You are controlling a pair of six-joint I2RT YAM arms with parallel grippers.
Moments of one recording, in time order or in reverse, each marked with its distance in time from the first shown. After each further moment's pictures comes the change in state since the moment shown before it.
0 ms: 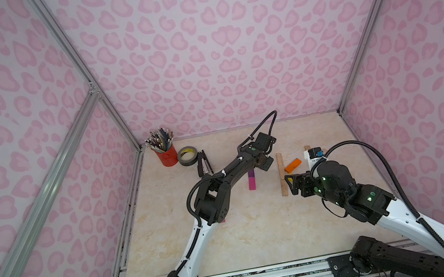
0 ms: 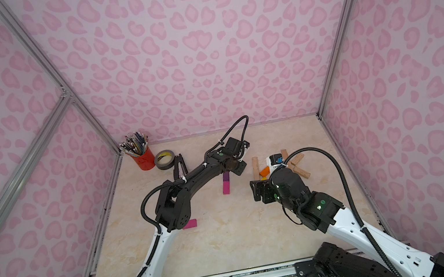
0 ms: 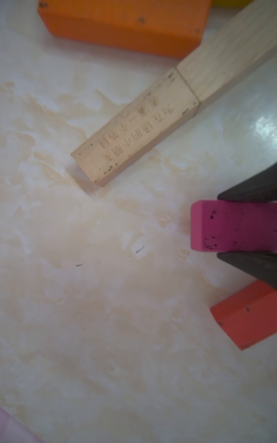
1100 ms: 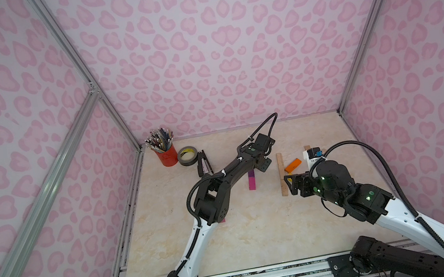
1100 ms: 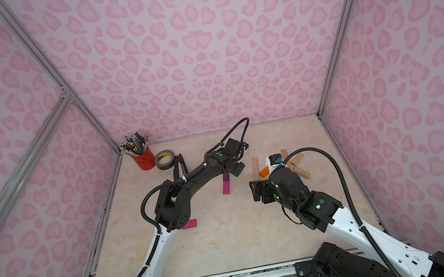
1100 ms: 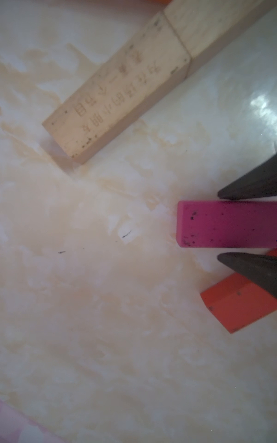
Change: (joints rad) left arm 0.003 -0.009 -0.024 -0.004 -0.059 0.041; right arm -0.003 0.012 0.001 0.000 -0.014 0.007
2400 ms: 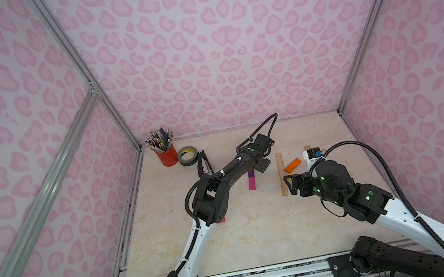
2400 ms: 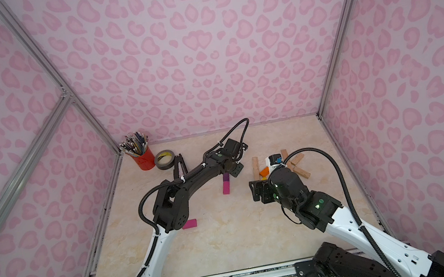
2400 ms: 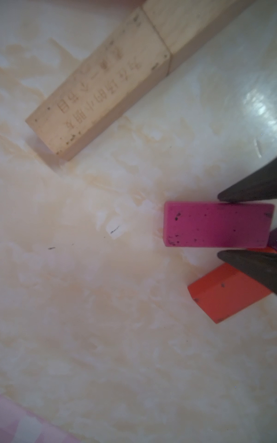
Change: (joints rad) left arm 0.005 -0.032 -0.038 -0.002 -0.016 0.017; right arm 0.000 0.003 0.000 0.000 -0.008 0.018
